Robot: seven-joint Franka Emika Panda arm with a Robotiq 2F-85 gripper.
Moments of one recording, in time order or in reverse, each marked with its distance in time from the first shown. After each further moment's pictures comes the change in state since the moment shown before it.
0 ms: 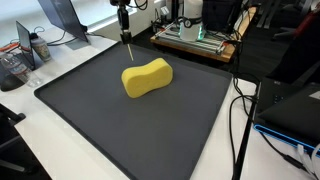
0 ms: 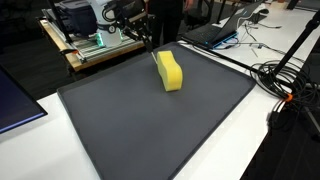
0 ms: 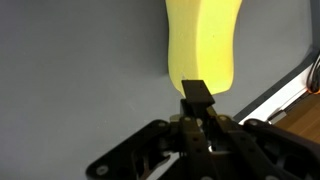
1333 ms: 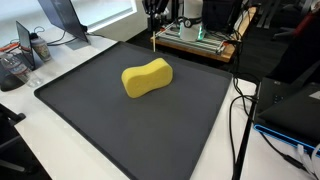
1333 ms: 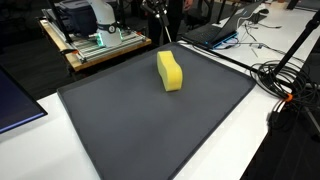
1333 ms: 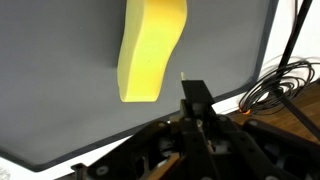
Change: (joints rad) arm 0.059 -0.339 0.276 -0.279 -0.017 0.226 0.000
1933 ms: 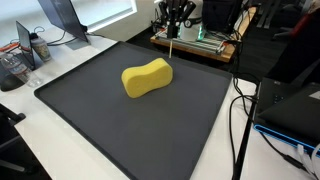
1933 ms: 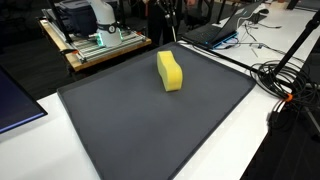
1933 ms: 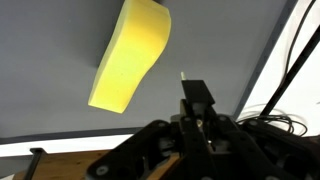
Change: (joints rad) arm -0.110 0.001 0.314 0.000 -0.130 0.000 0.045
